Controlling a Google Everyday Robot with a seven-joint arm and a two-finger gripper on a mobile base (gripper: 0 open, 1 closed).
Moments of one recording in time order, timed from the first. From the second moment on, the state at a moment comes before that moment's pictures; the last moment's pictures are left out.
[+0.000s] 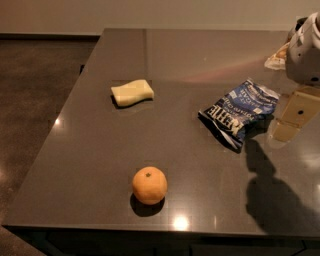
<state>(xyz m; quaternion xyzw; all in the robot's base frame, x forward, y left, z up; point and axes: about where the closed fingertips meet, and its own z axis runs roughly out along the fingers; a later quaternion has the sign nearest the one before) 0.438 -0.217 0.976 -0.60 0.78 -0.03 0.16</state>
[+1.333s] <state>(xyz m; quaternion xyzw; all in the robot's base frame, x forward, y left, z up) 0.417 -0.160 0.961 -0.63 0.75 0.05 0.20</state>
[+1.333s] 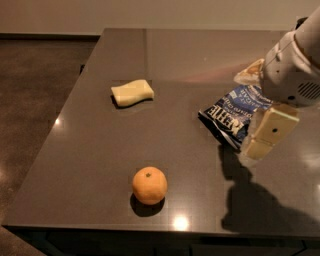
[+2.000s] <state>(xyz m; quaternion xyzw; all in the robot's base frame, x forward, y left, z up) 0.396 -0.101 0.930 -0.66 0.72 0.09 0.20</state>
